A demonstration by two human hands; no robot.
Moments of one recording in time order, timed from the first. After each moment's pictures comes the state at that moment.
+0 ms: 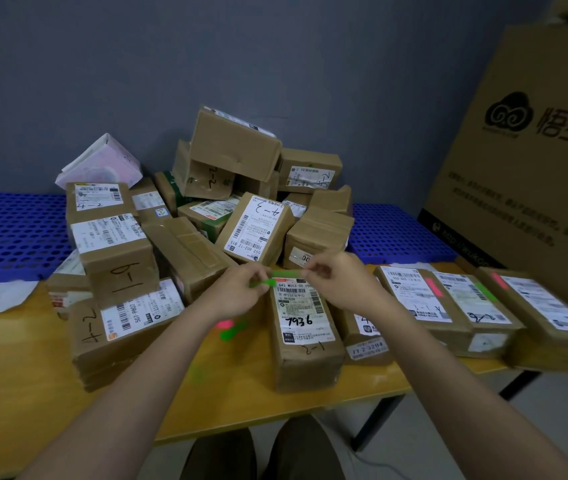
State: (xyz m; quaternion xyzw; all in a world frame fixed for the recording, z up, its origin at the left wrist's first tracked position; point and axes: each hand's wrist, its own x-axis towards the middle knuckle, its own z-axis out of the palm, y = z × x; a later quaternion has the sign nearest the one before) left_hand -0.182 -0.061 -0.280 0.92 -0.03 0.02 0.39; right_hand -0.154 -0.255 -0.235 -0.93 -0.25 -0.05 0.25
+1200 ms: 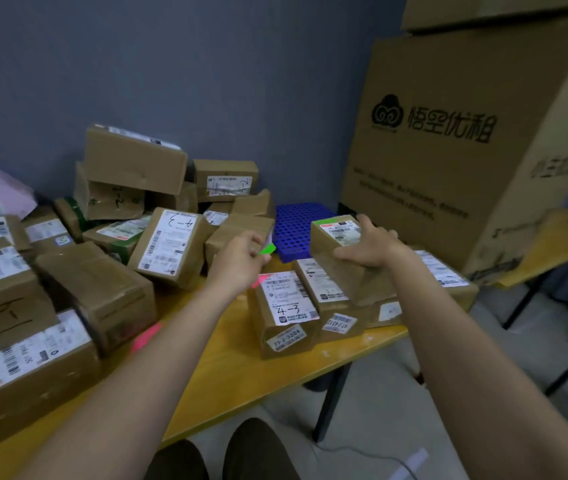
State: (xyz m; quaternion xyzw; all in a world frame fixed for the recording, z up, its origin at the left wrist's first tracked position) left_hand -0.150 -0.189 -0.229 0.89 -0.03 0.12 0.43; right_hand -0.140 -0.412 -0.177 -0.98 0.09 0.01 0.15
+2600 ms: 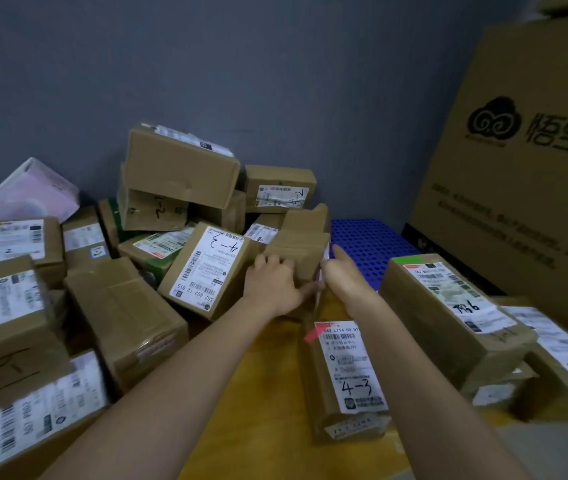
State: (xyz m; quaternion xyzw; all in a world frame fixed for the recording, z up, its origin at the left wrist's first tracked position) left_hand -0.039 -0.152 -0.265 0.99 -0.04 0.06 0.13; right_hand -0.027 -0.277 -0.238 -0.80 0.02 0.04 0.60
